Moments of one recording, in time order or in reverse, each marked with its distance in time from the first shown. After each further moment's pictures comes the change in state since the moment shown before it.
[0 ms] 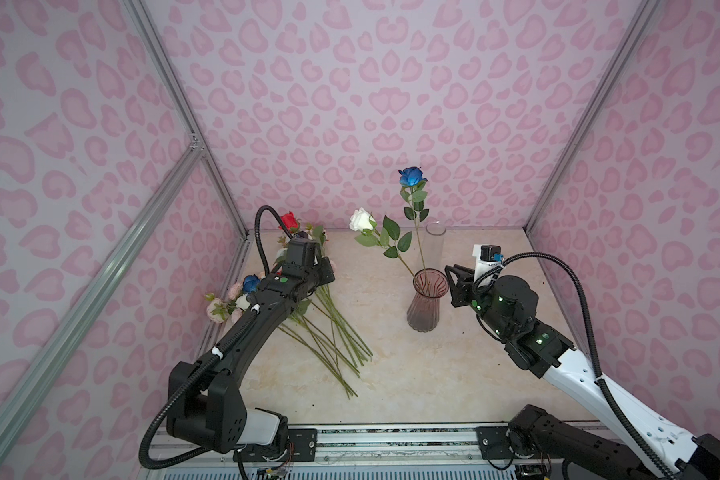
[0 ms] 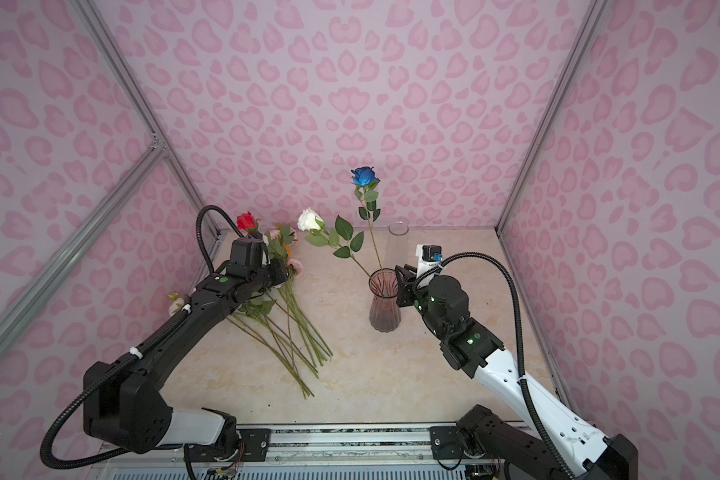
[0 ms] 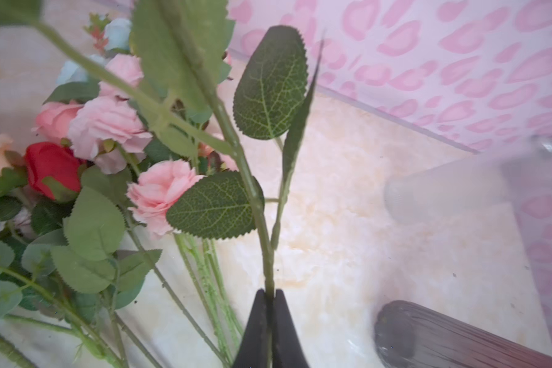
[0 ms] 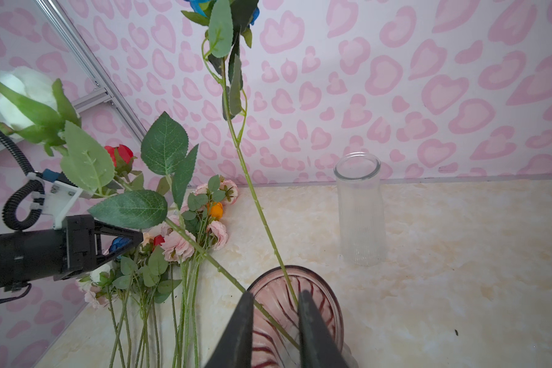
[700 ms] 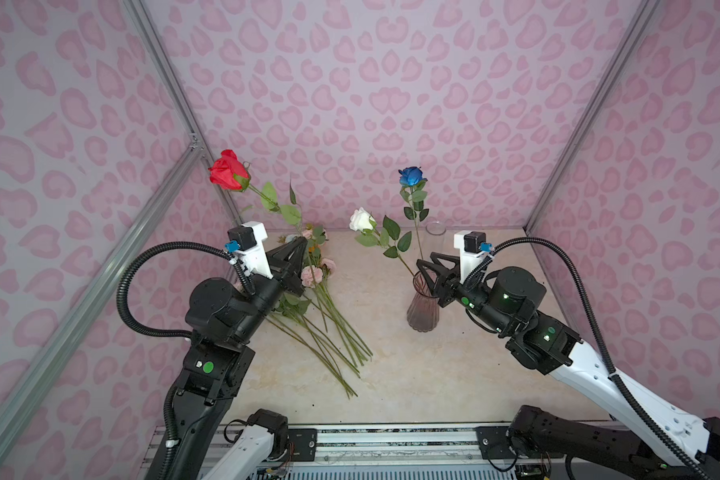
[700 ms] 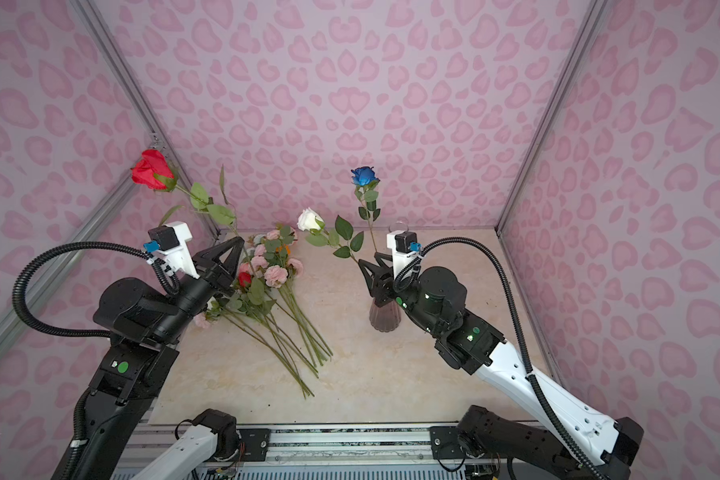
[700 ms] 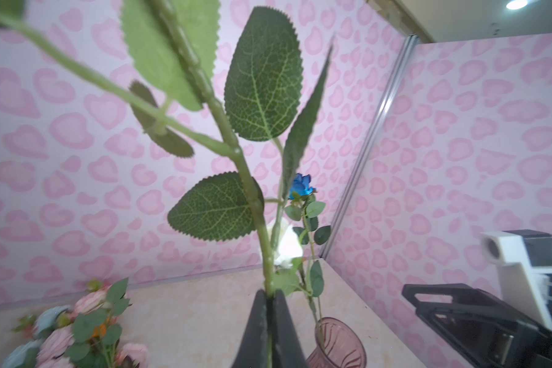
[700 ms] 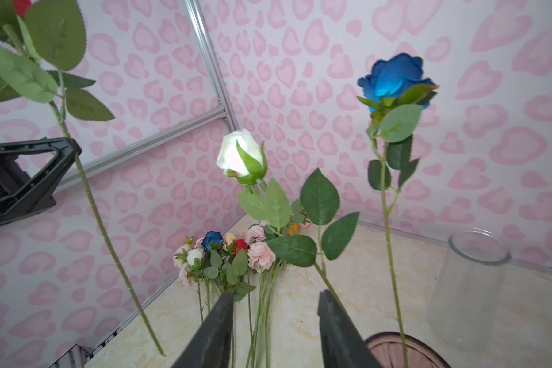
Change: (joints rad) left arm -0.028 -0.558 -0.012 0.280 0.265 0.174; right arm 0.237 0.092 0.272 -0.031 -0.098 -0.109
